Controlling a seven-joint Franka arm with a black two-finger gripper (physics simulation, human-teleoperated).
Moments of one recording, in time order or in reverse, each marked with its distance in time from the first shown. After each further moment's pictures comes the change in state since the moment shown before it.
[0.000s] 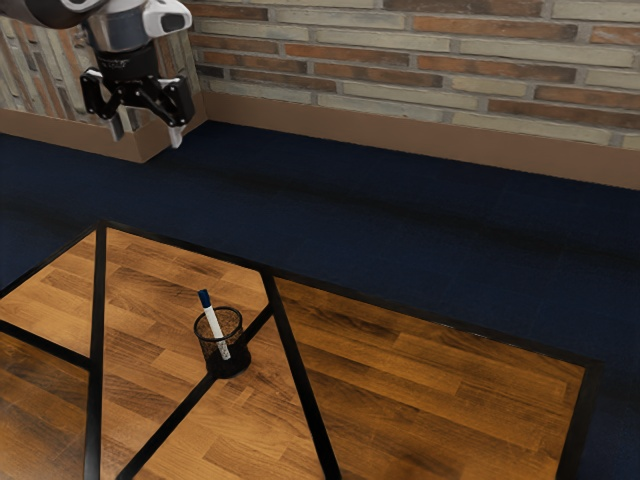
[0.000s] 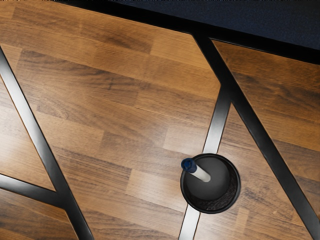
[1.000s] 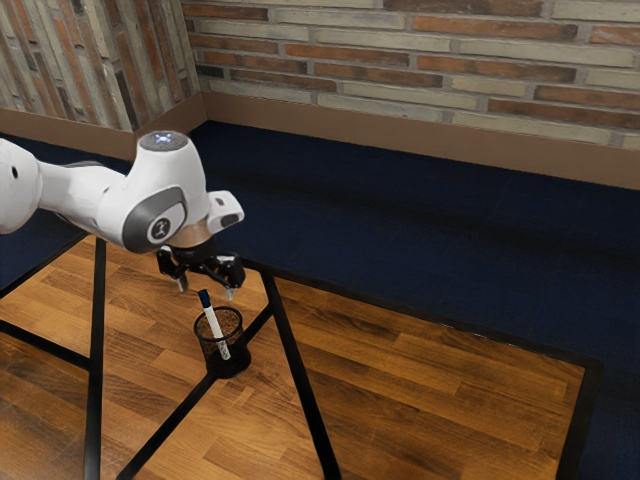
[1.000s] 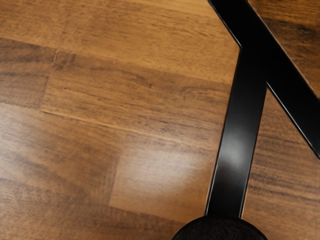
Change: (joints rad) arm 0.029 0.182 0.018 -0.627 0.003 0.850 -0.013
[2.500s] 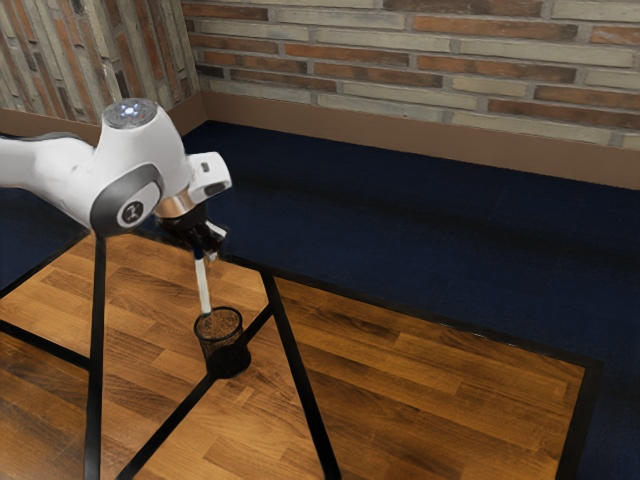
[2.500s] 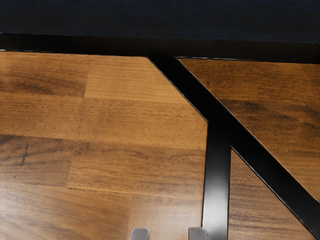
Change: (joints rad) arm -0.006 -0.172 -0.010 -0.064 0.094 0.099 0.062
